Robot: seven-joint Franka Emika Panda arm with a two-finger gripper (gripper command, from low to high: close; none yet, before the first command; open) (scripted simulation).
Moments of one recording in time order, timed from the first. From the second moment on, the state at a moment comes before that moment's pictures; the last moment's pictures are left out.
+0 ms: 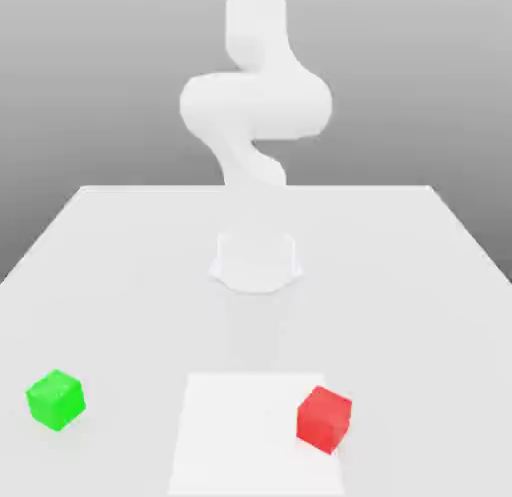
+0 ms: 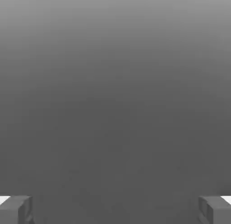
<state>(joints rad) 0.04 -0.71 -0.02 -2.34 0.01 2.35 0.72</state>
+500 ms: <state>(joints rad) 0.24 -0.16 -0.09 -2.56 0.06 2.62 0.21</state>
